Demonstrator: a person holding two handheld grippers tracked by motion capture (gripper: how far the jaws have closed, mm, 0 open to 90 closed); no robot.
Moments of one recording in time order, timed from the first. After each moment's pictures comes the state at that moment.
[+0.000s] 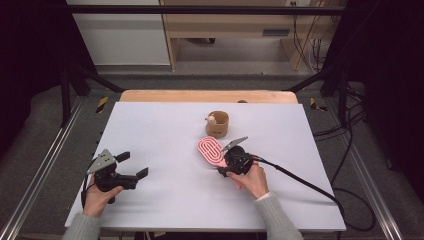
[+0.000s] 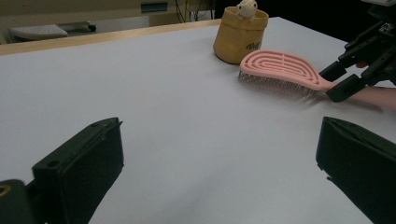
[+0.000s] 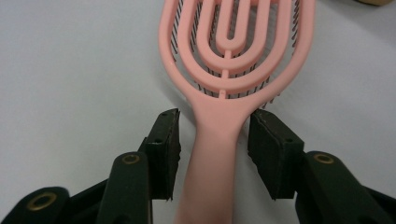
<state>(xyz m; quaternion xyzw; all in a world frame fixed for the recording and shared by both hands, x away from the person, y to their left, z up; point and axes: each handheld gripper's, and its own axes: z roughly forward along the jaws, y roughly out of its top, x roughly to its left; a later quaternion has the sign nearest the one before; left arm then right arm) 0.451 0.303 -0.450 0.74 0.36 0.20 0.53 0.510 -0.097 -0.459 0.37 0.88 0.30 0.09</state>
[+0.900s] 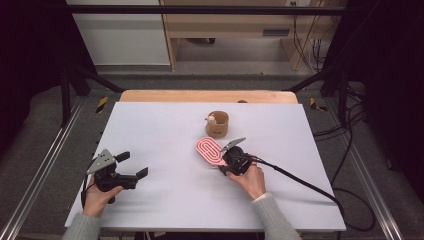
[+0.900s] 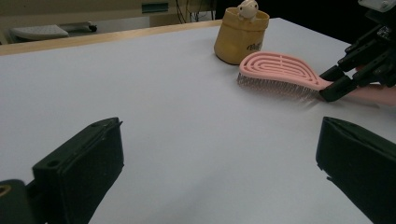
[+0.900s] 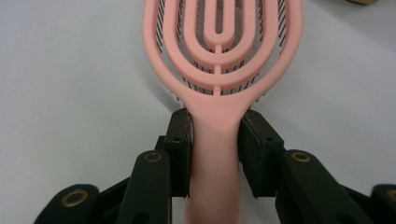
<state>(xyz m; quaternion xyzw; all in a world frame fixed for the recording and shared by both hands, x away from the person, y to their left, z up) 0.451 0.303 -0.450 0.74 0.37 0.20 0.53 0.510 -0.093 -0.462 0.38 0.88 0.28 0.11</state>
